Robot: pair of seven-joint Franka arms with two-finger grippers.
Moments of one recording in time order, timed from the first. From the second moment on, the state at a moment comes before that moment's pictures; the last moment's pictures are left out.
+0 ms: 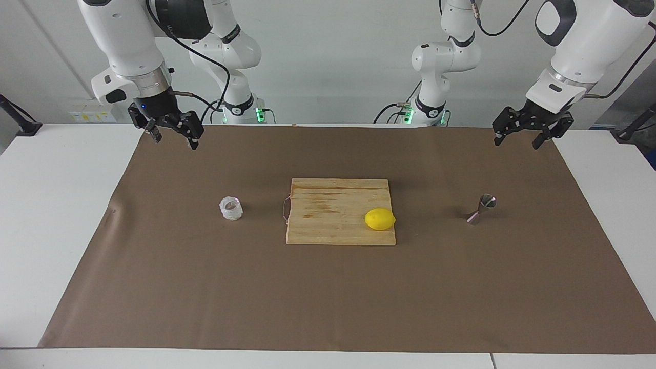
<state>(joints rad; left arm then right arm) 0.03 -0.05 -0.07 -1.66 -0.03 1.59 -0.02 0.06 -0.05 -0.03 -1.67 -0.04 1.63 0.25</state>
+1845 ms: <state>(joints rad) 0.15 0.06 -0.06 -2.04 -0.27 2.13 -1.10 0.06 -0.05 -0.03 -1.67 -0.04 1.63 0.25</state>
